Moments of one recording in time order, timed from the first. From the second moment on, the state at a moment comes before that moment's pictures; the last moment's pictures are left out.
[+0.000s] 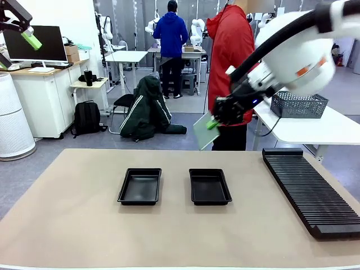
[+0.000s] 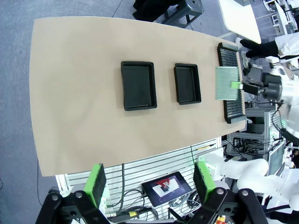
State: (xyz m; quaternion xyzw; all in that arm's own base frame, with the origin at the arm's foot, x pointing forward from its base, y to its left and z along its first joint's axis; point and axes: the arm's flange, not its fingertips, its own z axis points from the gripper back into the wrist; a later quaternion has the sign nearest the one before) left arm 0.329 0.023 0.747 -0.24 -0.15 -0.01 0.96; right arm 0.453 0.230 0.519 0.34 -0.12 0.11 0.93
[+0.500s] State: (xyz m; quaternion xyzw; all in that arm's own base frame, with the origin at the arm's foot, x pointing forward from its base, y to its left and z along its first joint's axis) left arm 0.329 0.023 0.747 -0.24 -0.15 -0.01 0.96; right arm 0.469 0.308 0.431 0.43 -0.11 0.04 0.89
